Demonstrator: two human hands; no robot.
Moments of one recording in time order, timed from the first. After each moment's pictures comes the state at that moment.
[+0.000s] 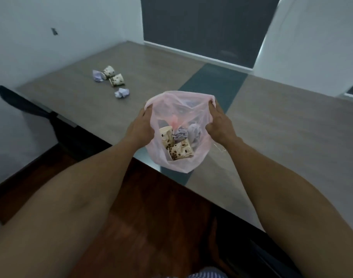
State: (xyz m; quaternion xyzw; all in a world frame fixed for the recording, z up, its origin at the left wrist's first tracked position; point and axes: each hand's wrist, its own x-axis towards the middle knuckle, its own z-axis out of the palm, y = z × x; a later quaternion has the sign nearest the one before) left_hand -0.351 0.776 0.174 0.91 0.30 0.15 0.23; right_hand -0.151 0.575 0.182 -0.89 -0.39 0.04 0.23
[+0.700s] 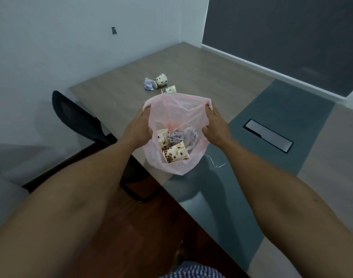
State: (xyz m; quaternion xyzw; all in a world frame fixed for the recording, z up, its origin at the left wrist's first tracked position) left_hand -0.379 1.088 0.168 0.88 0.41 0.15 0.20; right_hand -0.136 0.949 0.152 -0.83 -0.50 0.09 0.22
